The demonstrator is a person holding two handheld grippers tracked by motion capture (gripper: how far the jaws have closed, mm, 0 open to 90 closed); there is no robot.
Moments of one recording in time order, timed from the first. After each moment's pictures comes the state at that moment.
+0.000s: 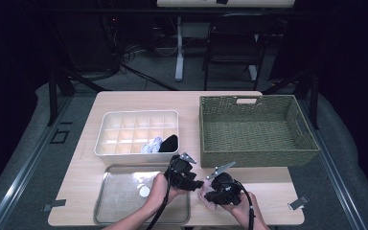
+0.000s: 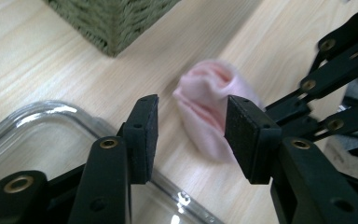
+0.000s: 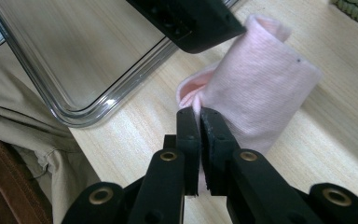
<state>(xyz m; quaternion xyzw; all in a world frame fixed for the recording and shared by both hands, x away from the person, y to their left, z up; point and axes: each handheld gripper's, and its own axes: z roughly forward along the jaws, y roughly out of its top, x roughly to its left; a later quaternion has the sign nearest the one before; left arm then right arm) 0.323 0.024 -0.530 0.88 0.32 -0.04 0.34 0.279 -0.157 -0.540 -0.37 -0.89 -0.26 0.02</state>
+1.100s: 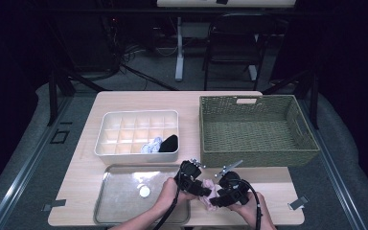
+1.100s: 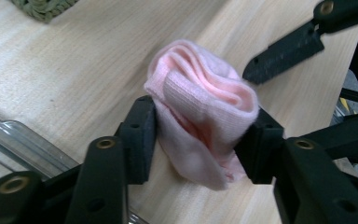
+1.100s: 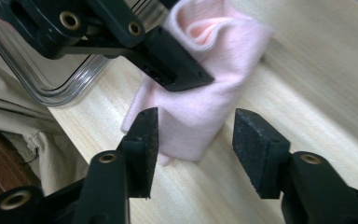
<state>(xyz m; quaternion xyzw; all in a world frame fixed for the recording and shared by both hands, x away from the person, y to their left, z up) 0.326 -0.003 -0.563 0.89 0.33 -0.11 0.31 0.282 -0.179 -0.541 -0.40 -0.88 -0.23 0.03</state>
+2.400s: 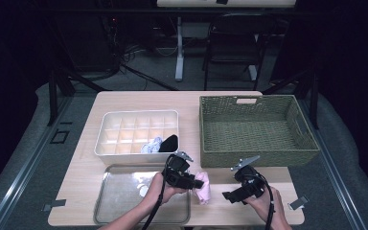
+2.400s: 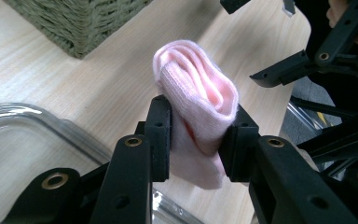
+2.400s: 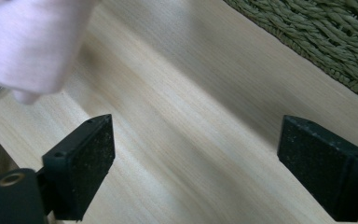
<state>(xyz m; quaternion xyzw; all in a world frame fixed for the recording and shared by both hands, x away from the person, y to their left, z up) 0.326 0.036 -0.524 0.87 0.31 -0.11 0.37 0.292 -0.221 -0.534 -0.42 -0.88 -0.24 -0.05</state>
